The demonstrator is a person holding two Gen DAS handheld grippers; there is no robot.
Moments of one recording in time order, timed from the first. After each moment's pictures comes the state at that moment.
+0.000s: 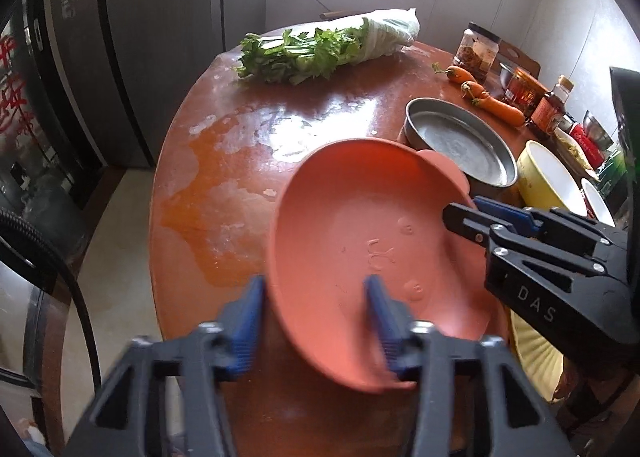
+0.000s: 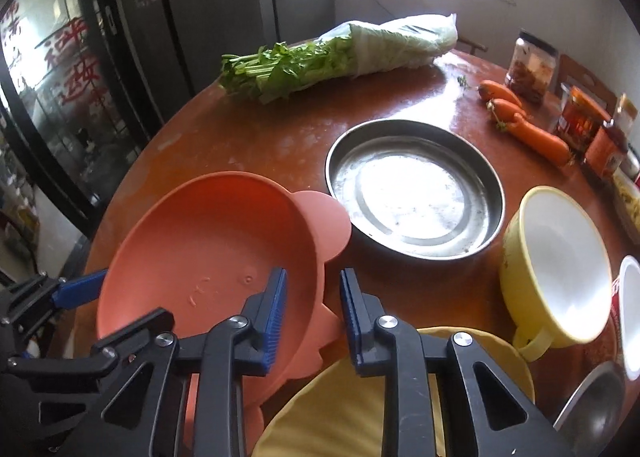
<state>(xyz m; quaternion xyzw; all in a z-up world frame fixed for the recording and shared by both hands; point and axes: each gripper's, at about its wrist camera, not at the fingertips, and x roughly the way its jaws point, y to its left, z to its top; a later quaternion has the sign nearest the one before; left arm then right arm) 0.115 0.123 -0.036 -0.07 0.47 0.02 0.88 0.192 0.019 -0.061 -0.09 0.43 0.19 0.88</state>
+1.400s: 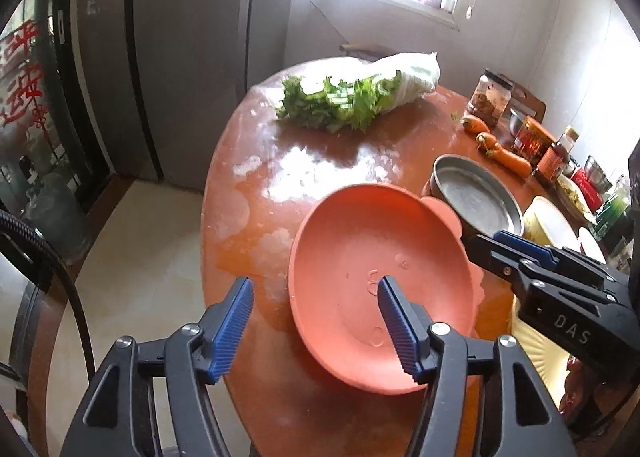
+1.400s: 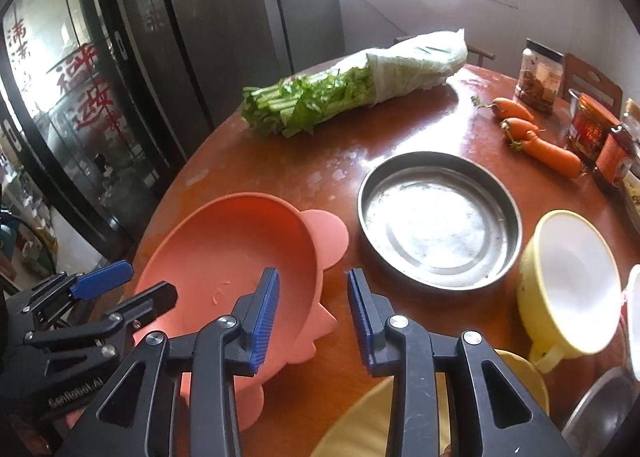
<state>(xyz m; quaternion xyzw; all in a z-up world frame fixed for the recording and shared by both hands) 0.113 0.163 -0.009 -0.10 0.42 0.04 0.90 0.188 0.024 -0.033 -0.04 0.41 0.21 0.89</state>
